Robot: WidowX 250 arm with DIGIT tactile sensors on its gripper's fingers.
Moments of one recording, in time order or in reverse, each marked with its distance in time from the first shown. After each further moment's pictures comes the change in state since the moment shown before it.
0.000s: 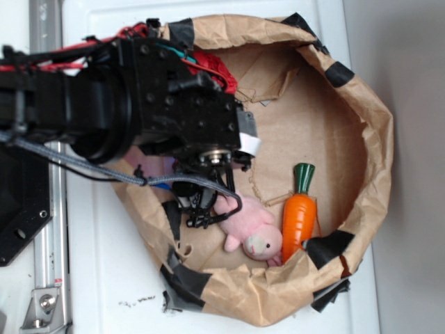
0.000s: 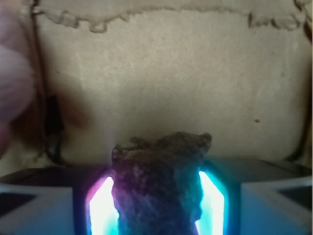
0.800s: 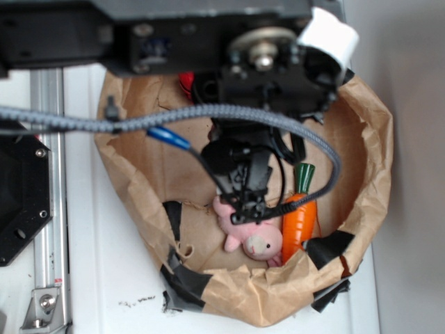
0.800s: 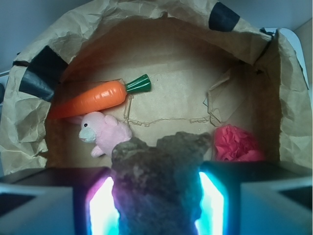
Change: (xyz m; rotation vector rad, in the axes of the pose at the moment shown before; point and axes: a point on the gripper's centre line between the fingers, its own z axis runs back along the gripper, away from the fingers) arm 0.019 -0.002 0.140 -0.033 -0.146 0.050
